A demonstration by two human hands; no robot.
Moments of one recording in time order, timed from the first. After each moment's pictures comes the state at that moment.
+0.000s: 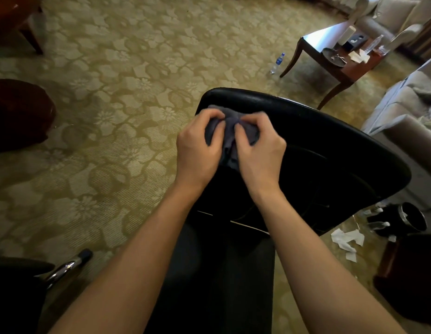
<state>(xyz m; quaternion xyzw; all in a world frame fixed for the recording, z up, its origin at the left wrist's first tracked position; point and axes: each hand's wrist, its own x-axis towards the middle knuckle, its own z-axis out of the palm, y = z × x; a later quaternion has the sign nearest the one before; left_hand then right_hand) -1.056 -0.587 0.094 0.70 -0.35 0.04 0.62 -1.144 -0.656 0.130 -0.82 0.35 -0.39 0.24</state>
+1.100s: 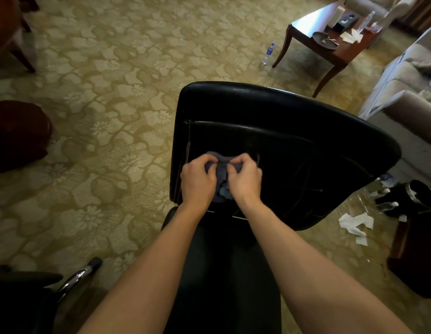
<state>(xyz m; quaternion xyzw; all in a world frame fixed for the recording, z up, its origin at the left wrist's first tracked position) -1.104 -0.600 0.026 0.81 -0.29 -0.13 0.49 -1.183 -0.664 0.054 -0.75 0.54 -0.21 0.33</state>
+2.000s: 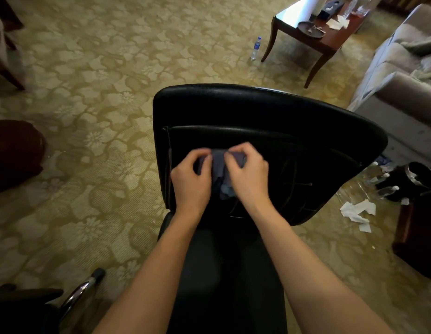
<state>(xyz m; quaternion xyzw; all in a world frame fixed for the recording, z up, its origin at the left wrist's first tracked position) -1.128 -0.602 0.062 0.75 -0.28 -0.11 0.59 -1.215 -0.673 0.092 -0.75 0.48 -0.31 0.34</state>
